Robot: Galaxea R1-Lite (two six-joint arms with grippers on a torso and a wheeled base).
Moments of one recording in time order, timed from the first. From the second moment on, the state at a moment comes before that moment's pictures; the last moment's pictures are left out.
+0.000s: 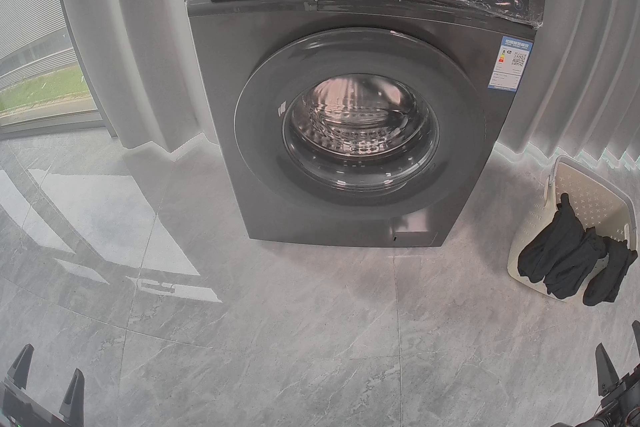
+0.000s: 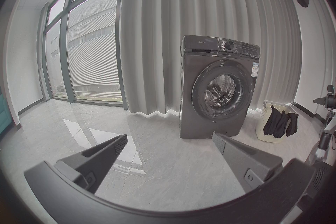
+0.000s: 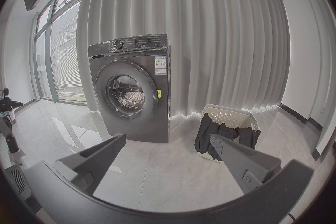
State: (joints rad) left arm 0.00 0.02 -0.02 0.00 0.01 0.00; right arm 0.01 0.02 -0.02 -0.01 -0.02 0.00
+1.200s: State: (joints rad) left arm 0.00 0.02 -0.02 0.00 0.01 -0.01; right arm 0.01 0.02 -0.02 -0.01 -0.02 0.00
